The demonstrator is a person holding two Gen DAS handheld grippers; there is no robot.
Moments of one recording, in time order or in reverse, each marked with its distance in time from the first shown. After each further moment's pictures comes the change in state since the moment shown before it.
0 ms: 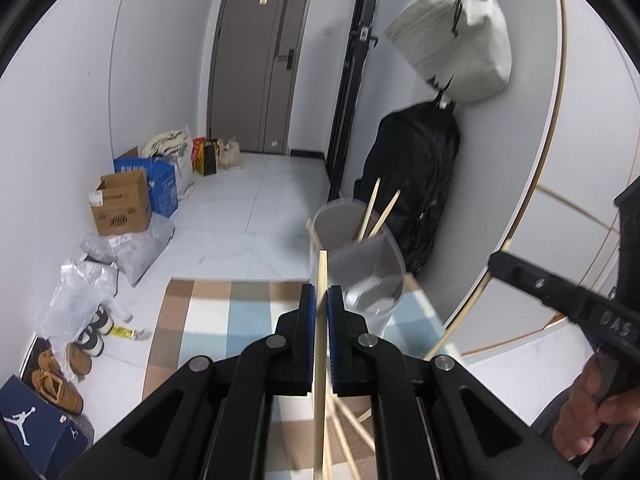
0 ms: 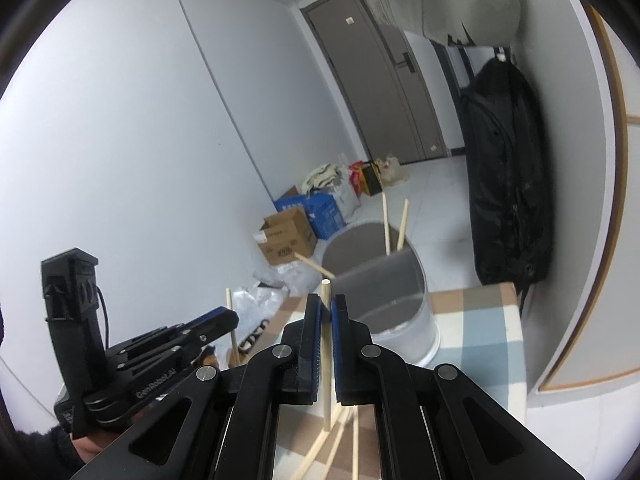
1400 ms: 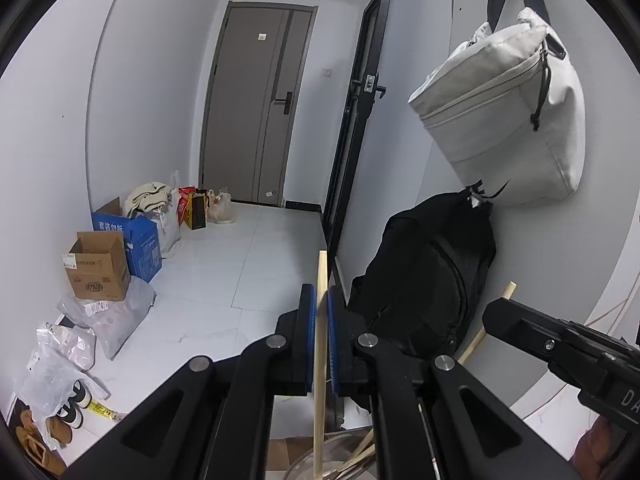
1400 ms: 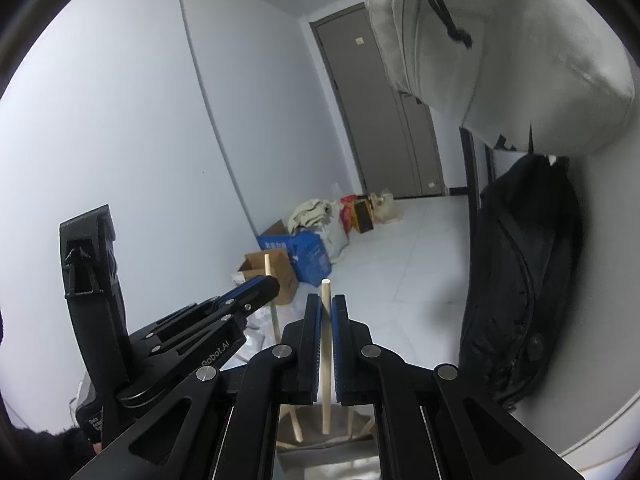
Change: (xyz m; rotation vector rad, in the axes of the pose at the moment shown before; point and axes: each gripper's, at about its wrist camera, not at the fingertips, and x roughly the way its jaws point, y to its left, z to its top) left arm 0.098 0.007 0.127 -0.023 -0.143 -0.010; right arm 0.079 -0.023 0.163 -0.089 -0.043 -0.041
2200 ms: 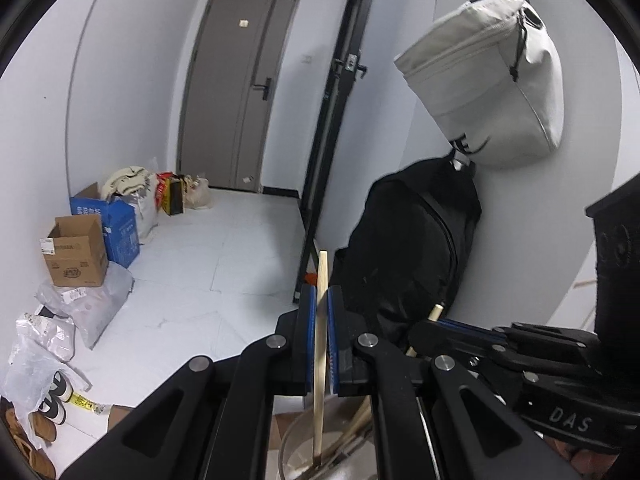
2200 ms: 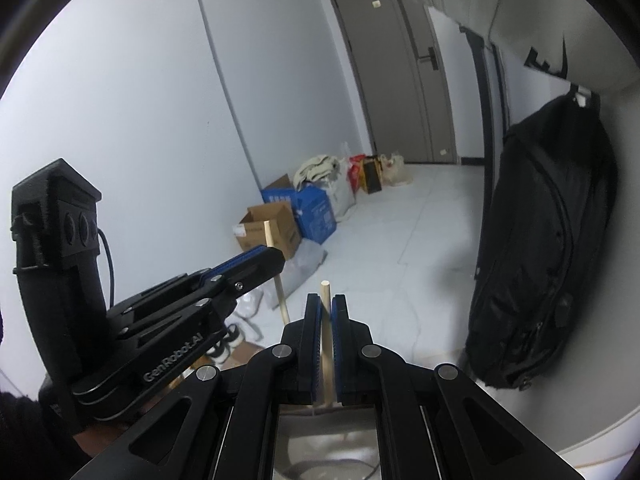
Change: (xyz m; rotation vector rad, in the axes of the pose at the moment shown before) left arm 0.009 0.008 -0.033 0.018 0.049 -0.105; right arm 0.049 -0.003 -0.047 -0.051 0.147 0.027
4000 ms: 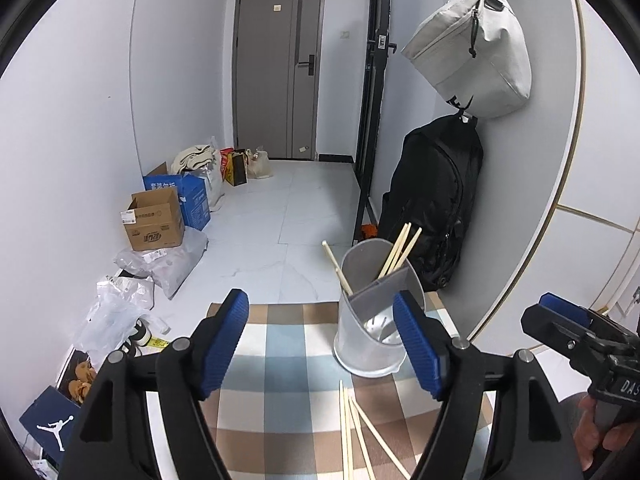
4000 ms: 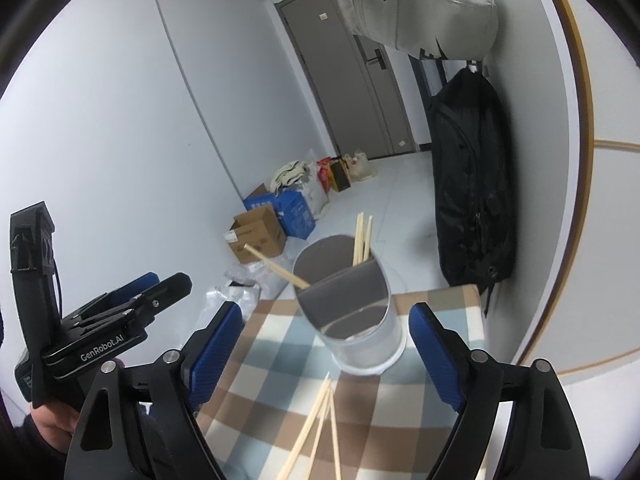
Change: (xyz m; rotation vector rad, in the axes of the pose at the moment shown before) left arm -0.124 -0.035 -0.060 0.040 0.107 0.254; right arm -0.131 0.042 -0.100 0.166 -0.055 -0.098
